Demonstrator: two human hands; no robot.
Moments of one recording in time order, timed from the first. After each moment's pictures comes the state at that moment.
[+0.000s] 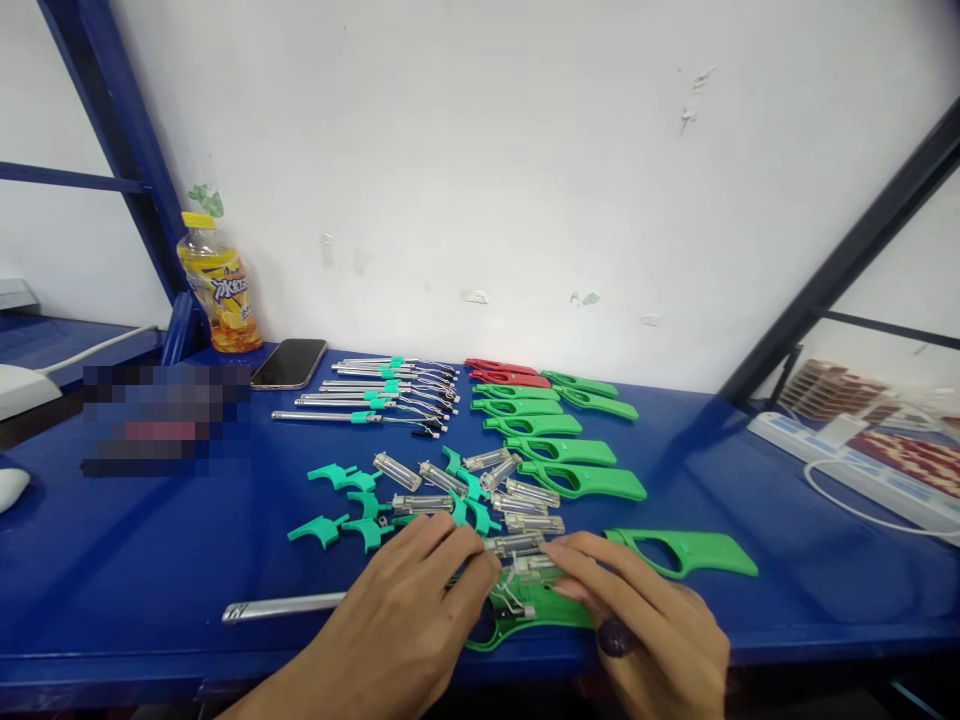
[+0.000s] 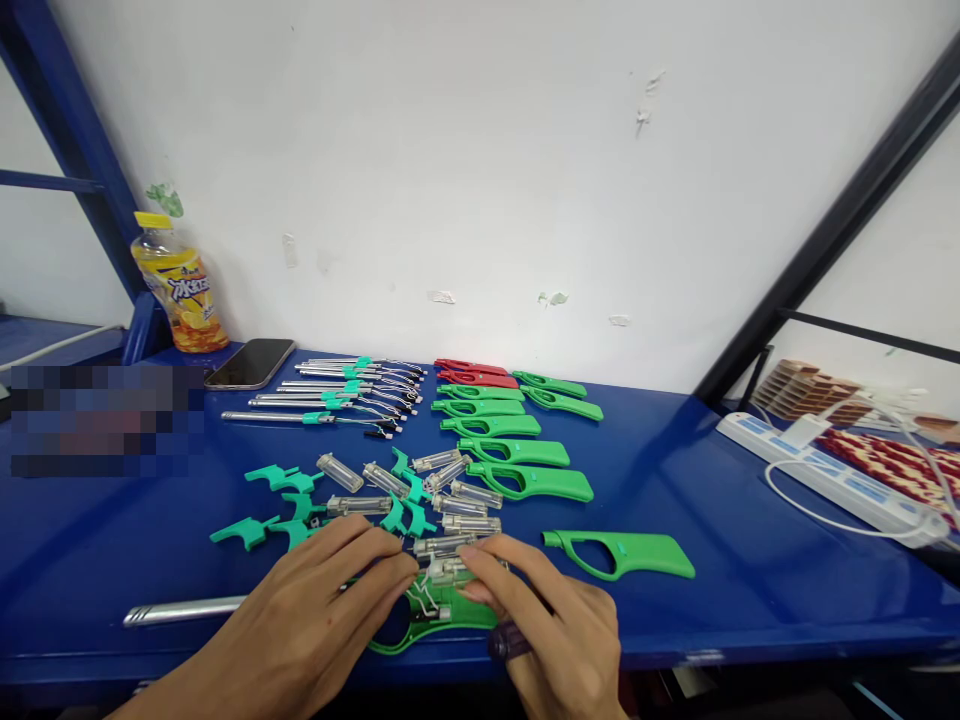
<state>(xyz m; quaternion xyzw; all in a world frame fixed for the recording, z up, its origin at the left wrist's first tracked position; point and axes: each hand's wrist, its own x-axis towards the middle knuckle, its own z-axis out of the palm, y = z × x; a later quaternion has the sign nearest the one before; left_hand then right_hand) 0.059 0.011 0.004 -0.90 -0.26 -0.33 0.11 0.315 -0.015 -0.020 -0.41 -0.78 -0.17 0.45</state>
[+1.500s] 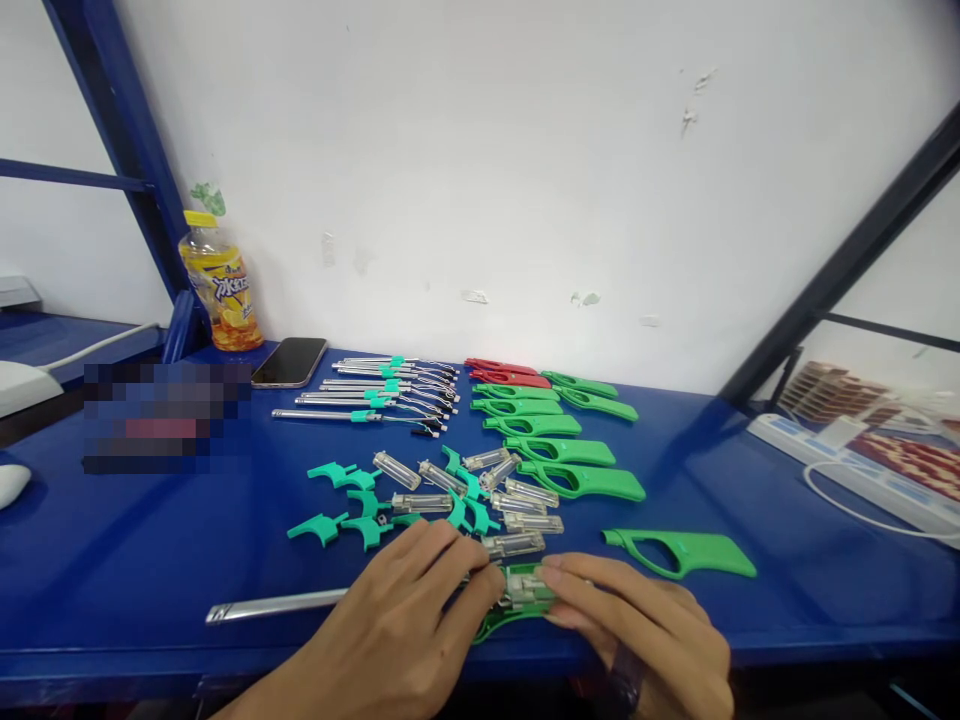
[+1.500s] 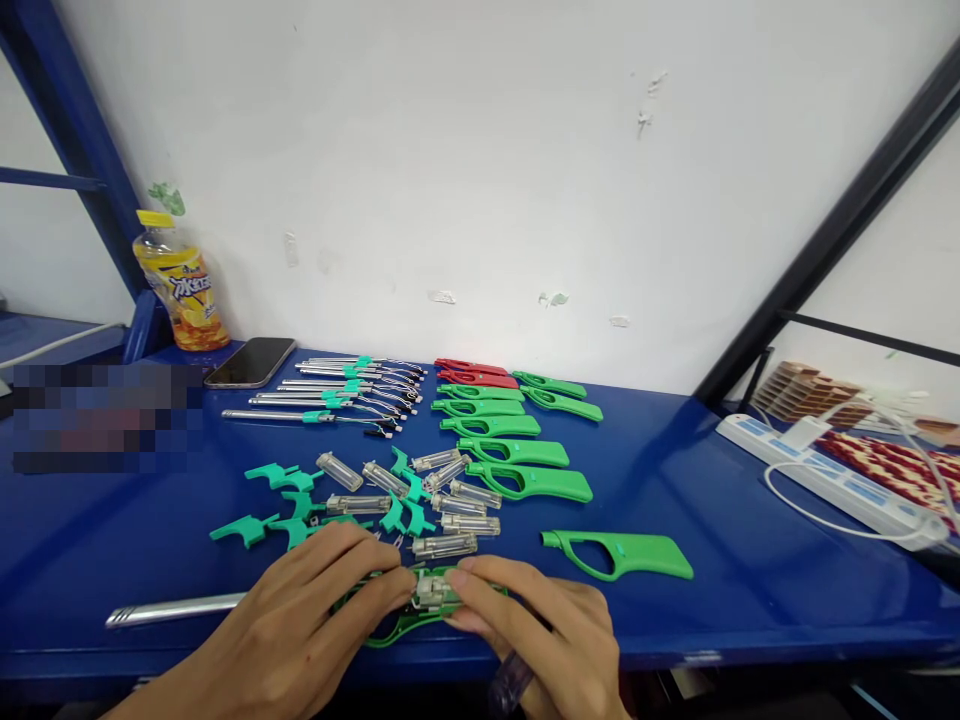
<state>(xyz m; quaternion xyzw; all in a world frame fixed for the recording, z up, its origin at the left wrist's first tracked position) 0.056 0.005 0.012 -0.88 -0.24 -0.38 0.16 0.318 -0.012 -0.020 -0.32 -0.81 -0.15 0.47</state>
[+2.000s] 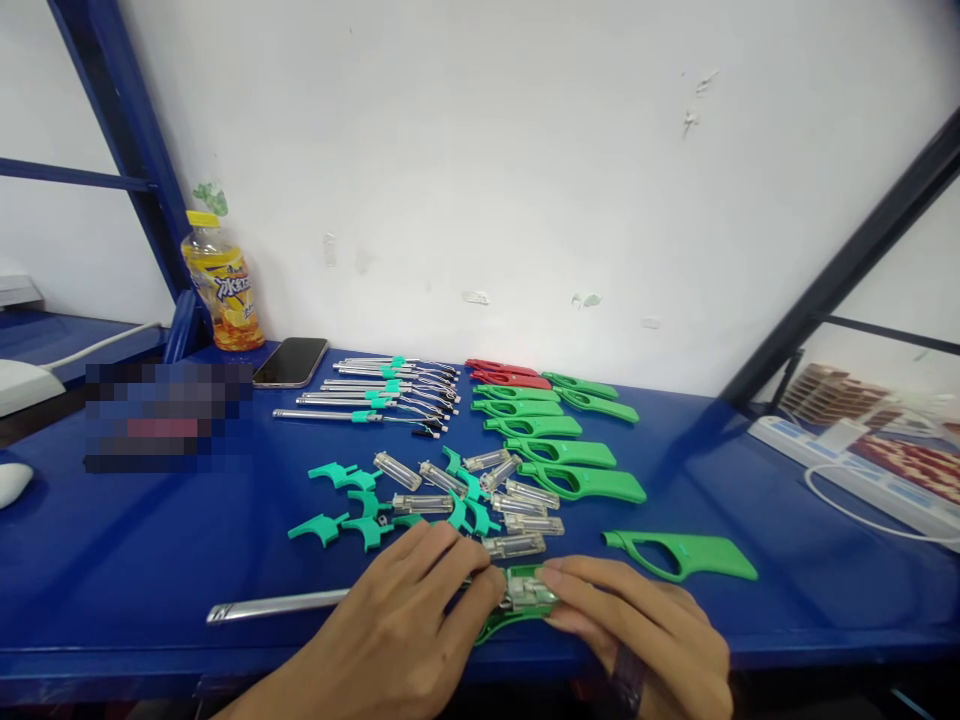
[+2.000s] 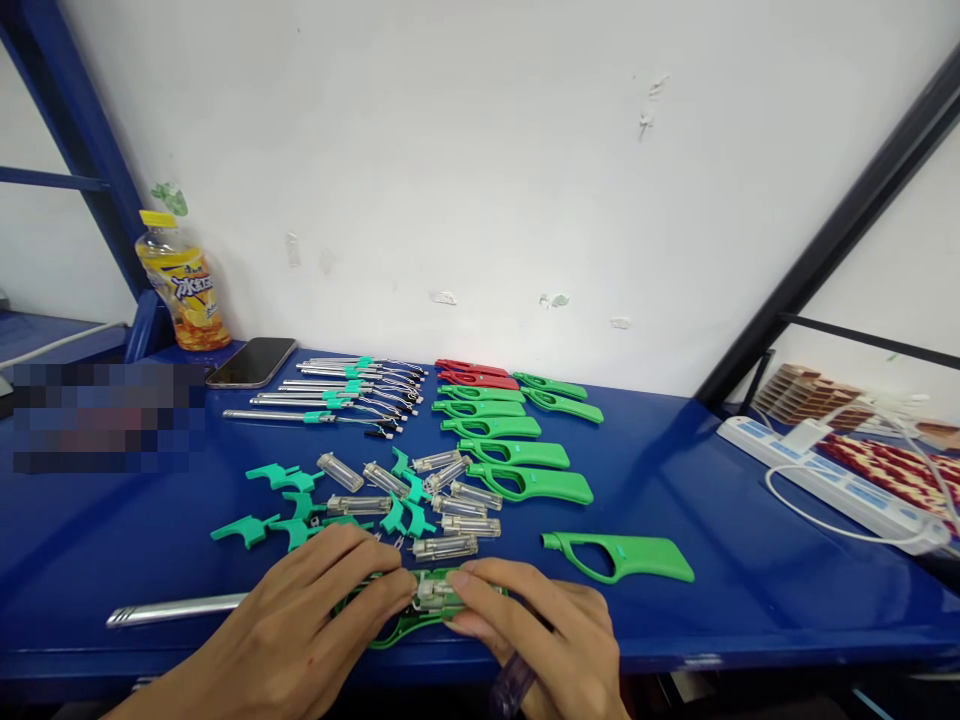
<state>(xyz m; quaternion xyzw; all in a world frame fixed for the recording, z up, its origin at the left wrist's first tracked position) 0.057 0.005 0.010 -0.88 -0.24 -0.37 0.16 0.315 -0.012 -0.009 -0.33 -0.81 -0.16 0.46</state>
